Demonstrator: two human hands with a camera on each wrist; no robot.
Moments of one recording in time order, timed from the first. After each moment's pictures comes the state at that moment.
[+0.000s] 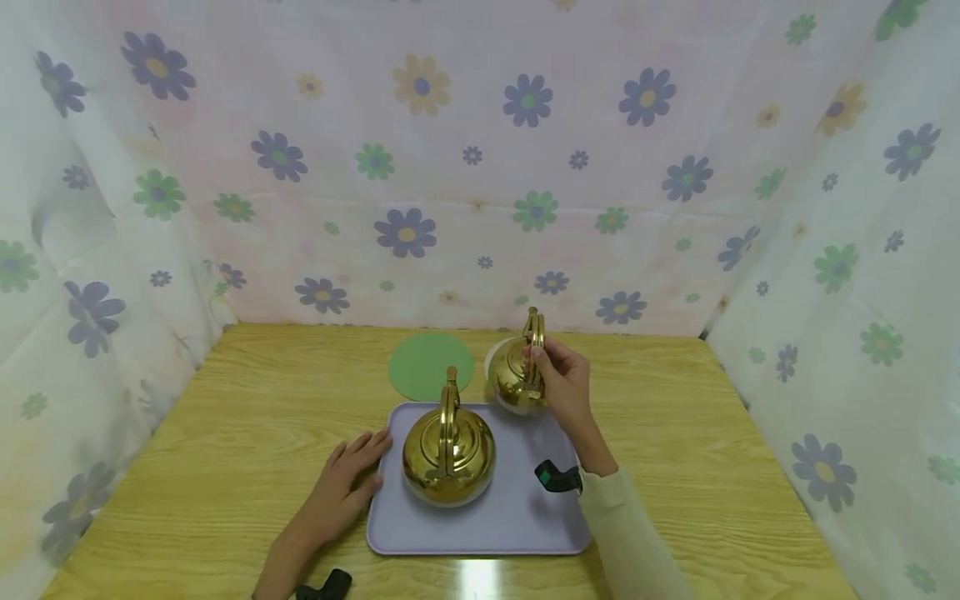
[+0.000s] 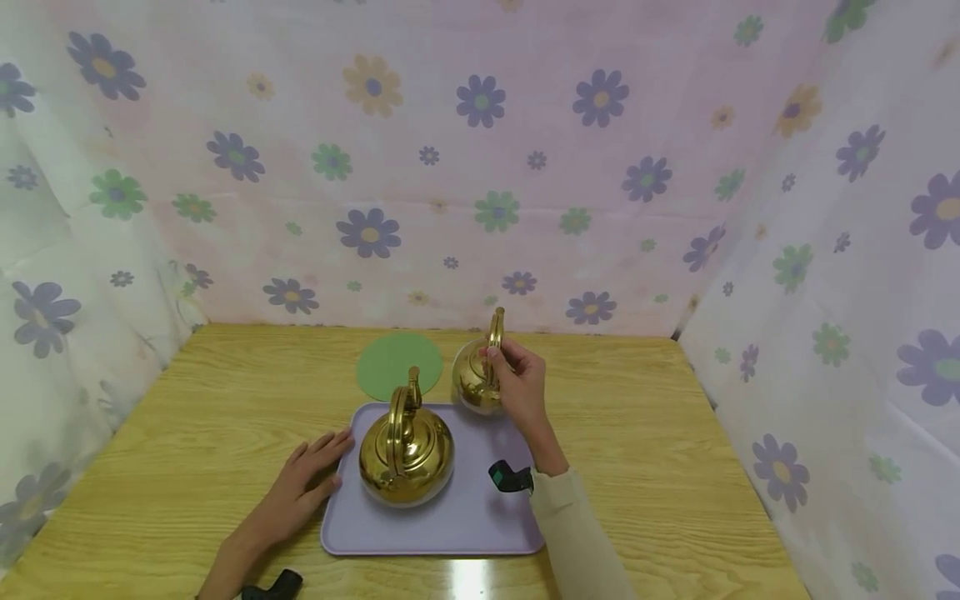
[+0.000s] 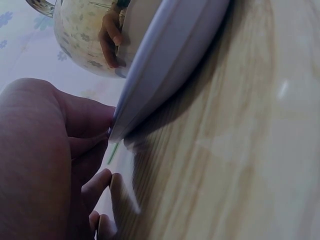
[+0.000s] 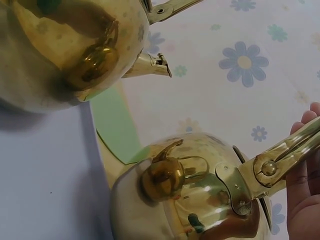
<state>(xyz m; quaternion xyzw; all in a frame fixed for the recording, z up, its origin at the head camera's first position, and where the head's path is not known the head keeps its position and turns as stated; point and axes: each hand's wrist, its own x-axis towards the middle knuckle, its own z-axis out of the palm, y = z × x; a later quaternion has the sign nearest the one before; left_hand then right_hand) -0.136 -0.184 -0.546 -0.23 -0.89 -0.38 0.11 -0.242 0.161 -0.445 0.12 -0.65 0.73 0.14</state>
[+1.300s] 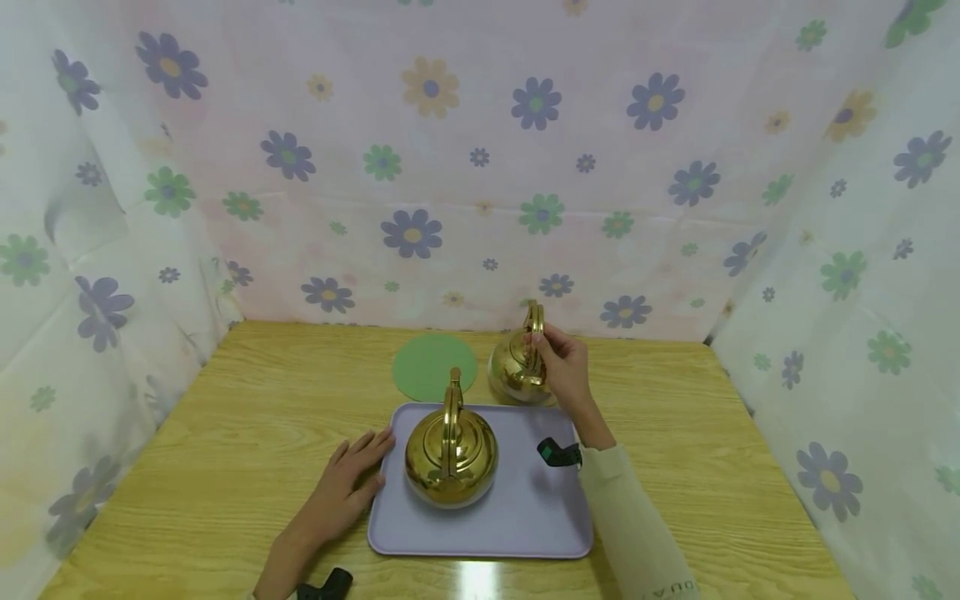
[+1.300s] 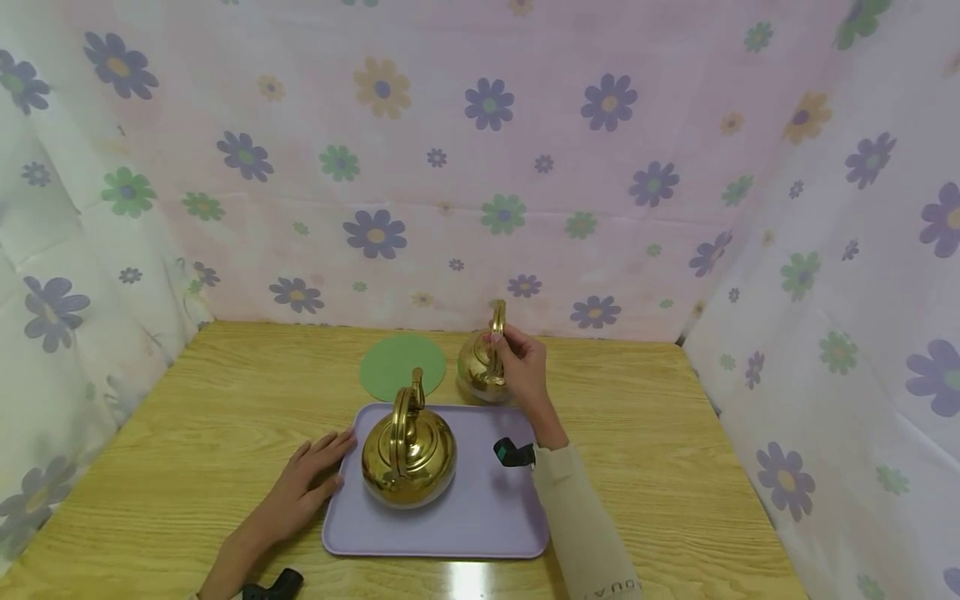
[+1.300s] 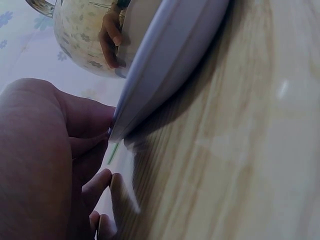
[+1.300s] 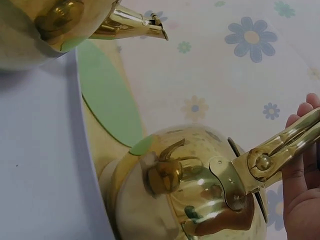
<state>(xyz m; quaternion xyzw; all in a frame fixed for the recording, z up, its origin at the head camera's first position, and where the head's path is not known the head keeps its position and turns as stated) -0.137 -0.185 -0.546 -0.22 -0.90 -0.36 0.10 -0.277 0.164 -0.451 0.12 -0.66 0.73 0.12</state>
